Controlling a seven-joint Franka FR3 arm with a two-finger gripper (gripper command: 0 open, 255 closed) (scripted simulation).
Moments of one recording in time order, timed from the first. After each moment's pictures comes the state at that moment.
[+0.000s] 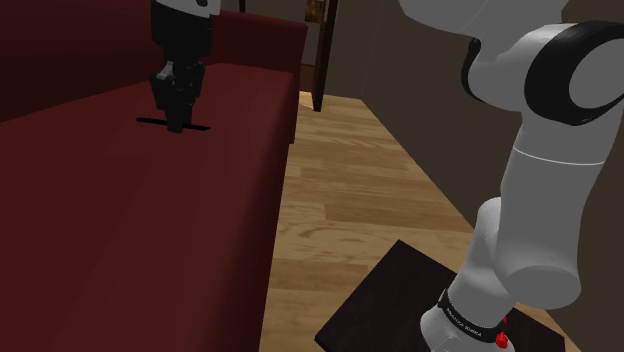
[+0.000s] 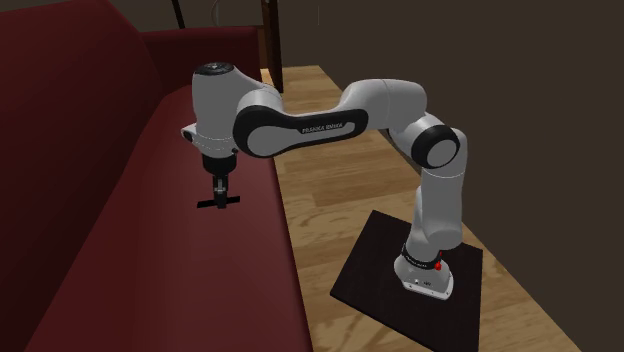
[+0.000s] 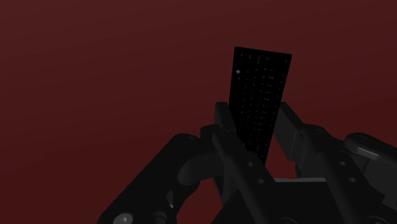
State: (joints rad) arm 0.37 0.19 0.34 -1.35 -0.11 1.71 -0.06
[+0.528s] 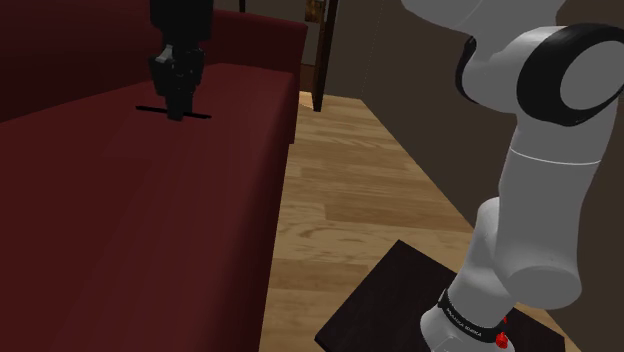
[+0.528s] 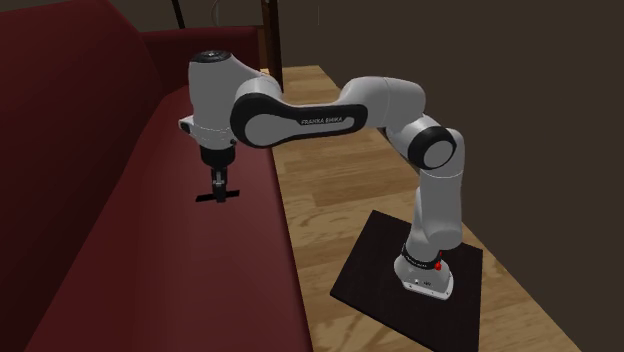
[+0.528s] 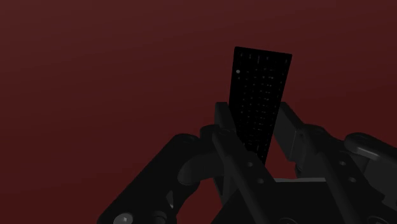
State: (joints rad) arm 0.38 0.22 0.34 -1.26 -0.12 1.64 -0.06
